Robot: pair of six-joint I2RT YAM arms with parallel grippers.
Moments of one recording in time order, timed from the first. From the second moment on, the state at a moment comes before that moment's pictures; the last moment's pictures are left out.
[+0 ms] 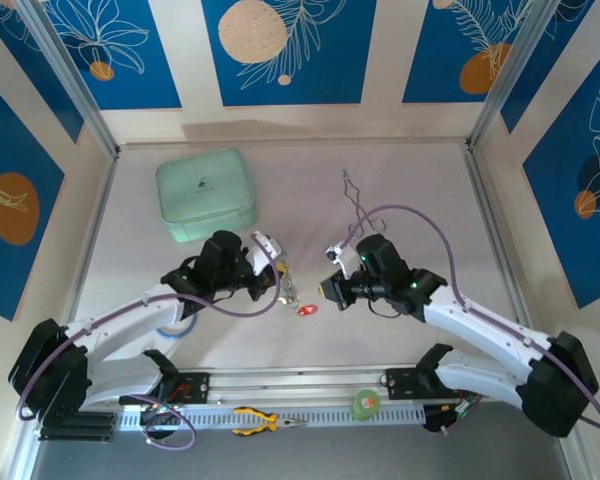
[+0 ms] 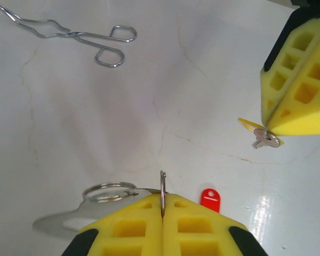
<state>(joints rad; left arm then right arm) -0.72 1.15 0.64 -0.06 0.36 0.11 0.72 0.99 0.61 -0.33 -0.38 0.22</state>
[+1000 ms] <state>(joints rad) -0.72 1.19 0.65 -0.03 0.40 0.16 0.66 1.72 1.05 -0.89 -0.16 0.42</state>
